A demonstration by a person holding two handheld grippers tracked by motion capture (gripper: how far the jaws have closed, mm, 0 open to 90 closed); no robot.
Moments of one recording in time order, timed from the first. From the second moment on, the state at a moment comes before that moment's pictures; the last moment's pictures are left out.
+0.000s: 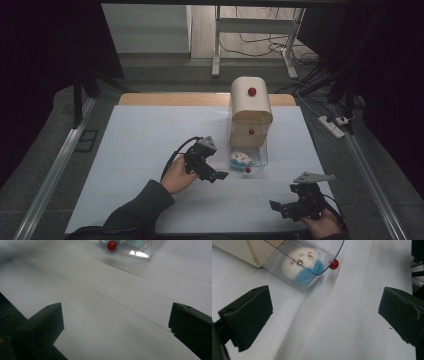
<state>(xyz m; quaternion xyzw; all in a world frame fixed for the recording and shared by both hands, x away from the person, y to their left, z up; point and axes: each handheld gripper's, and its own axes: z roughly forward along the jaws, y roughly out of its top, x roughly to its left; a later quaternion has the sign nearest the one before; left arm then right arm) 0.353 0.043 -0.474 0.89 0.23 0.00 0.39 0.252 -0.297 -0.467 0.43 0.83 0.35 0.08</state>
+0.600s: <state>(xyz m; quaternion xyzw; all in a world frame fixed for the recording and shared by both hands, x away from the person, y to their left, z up) 0.343 0.065 -0.471 0.88 0.24 -0.02 0.41 0.252 -0.297 -0.466 0.43 0.83 0.35 0.08</state>
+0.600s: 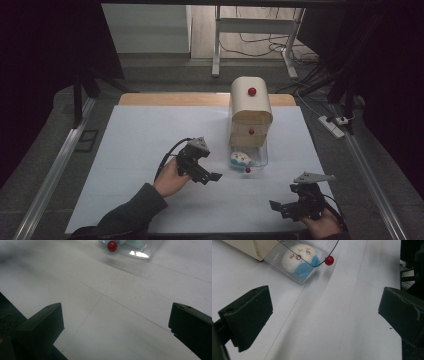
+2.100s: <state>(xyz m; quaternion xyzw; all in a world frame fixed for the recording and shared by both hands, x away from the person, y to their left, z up) 0.307 0.129 -0.472 0.86 0.27 -0.03 0.44 0.251 -0.296 -0.466 0.43 0.83 0.35 0.08</state>
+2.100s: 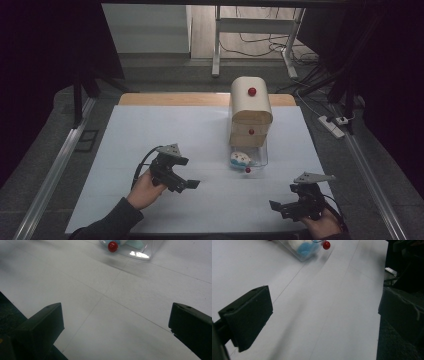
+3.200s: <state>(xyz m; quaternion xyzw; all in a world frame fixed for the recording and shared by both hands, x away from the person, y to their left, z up) 0.264 0.190 -0.479 0.83 0.32 -0.03 0.46 0.251 -0.297 -0.466 0.43 0.83 0.35 0.08</state>
